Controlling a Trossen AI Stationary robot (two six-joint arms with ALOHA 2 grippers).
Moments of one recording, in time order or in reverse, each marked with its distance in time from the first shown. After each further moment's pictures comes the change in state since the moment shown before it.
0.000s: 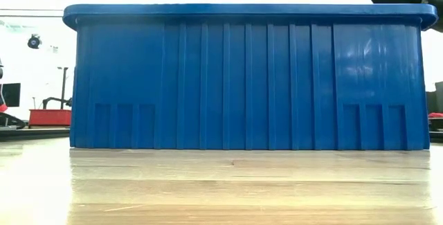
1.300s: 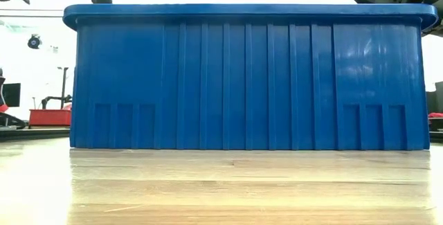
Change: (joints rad) left arm -0.030 -0.765 -0.943 0.410 -0.052 0.000; right arm 0.000 -0.001 0.001 -0.117 0.027 -0.180
